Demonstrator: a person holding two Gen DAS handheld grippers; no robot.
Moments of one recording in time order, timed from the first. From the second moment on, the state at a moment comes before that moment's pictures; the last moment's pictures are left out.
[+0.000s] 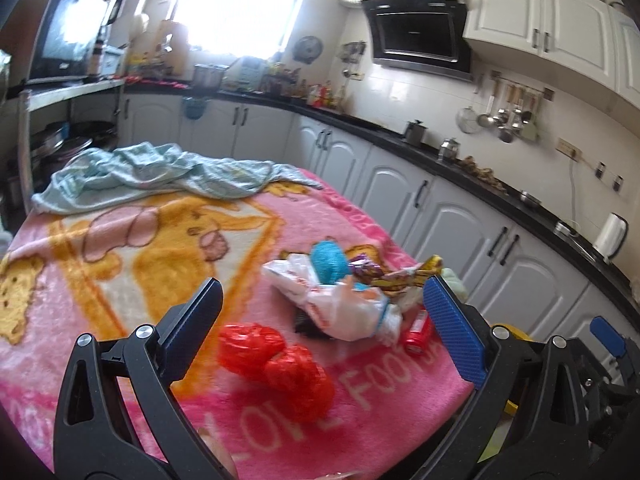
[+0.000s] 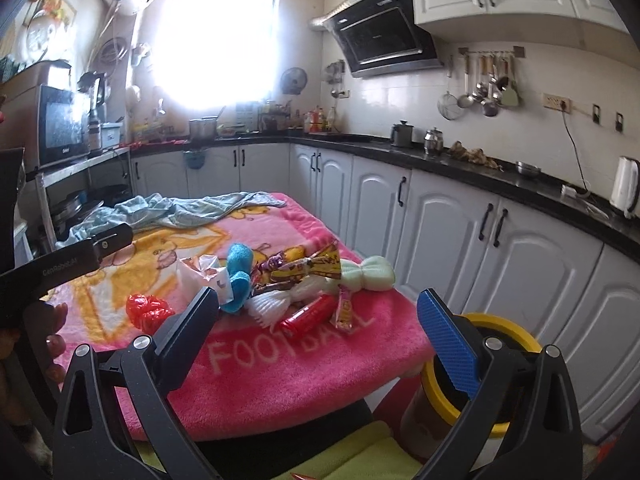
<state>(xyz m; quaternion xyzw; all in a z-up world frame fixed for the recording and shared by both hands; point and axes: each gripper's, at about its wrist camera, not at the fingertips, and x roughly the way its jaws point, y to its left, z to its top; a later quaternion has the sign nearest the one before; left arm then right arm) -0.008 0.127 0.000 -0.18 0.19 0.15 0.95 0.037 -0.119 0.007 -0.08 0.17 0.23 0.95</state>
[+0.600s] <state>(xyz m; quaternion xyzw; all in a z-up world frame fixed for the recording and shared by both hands) 0.012 0.212 -0.063 -0.29 0.27 0.19 0.90 0.096 -0.027 -0.032 -0.14 0.23 0.36 0.89</state>
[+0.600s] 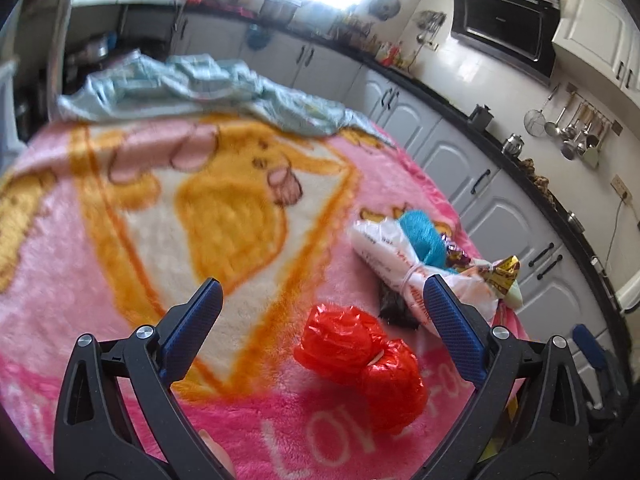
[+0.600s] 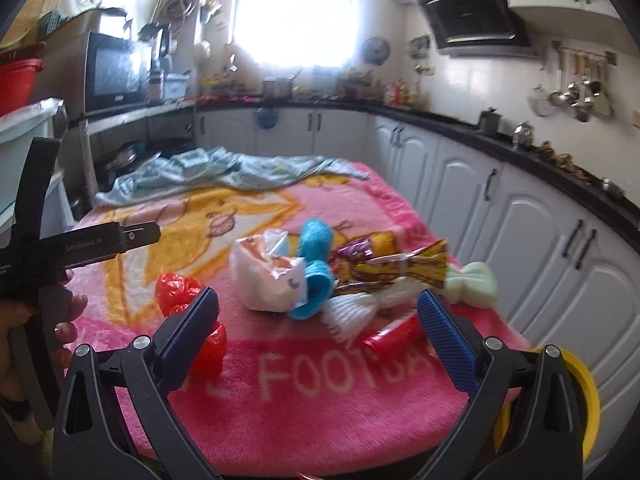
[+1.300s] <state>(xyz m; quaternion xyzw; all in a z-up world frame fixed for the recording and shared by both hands) 0.050 0.226 -0.118 -0.36 0.35 0.12 0.86 0.156 0.042 -0.072 -0.14 0.30 0.43 0.84</state>
